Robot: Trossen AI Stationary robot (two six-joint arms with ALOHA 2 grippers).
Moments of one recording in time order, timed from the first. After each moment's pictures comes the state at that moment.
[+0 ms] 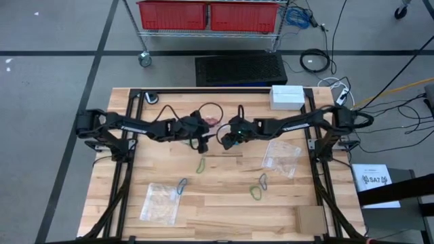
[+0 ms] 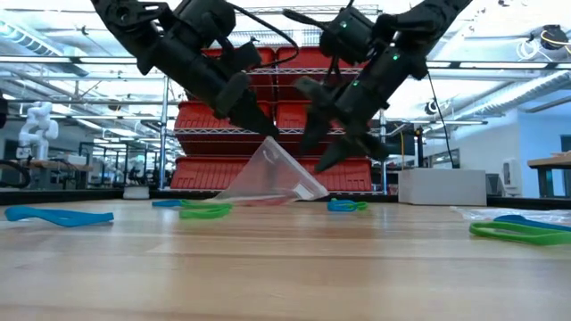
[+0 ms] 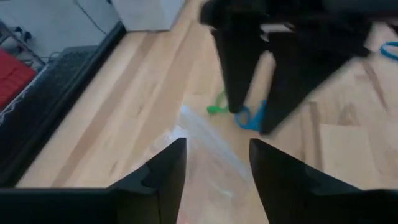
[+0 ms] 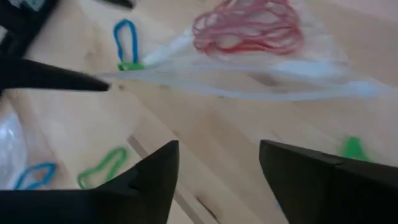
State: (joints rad) left arm 0.15 1.50 0.75 0.23 -0.16 0.11; right arm -0.13 1.72 0.98 -0.08 0.10 0.84
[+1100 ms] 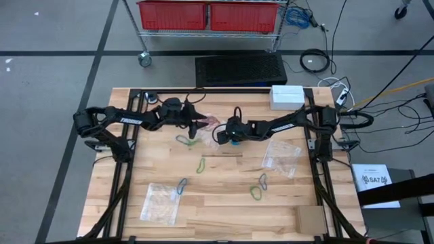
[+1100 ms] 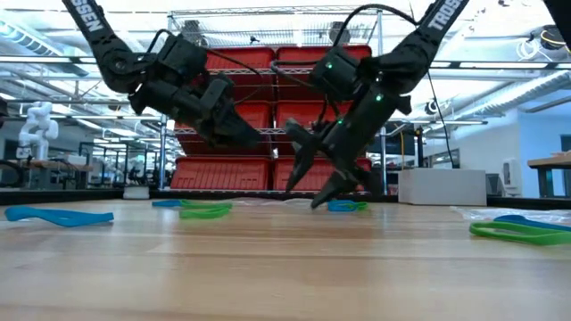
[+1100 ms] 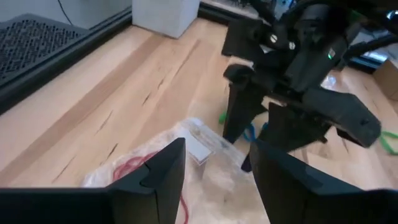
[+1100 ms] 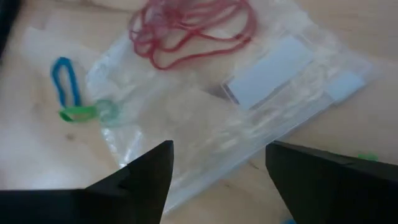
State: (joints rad) left arm 0.50 1.48 0.55 0.56 0.36 -0.09; right arm -0.17 1.91 0.98 0.09 0.15 1.05
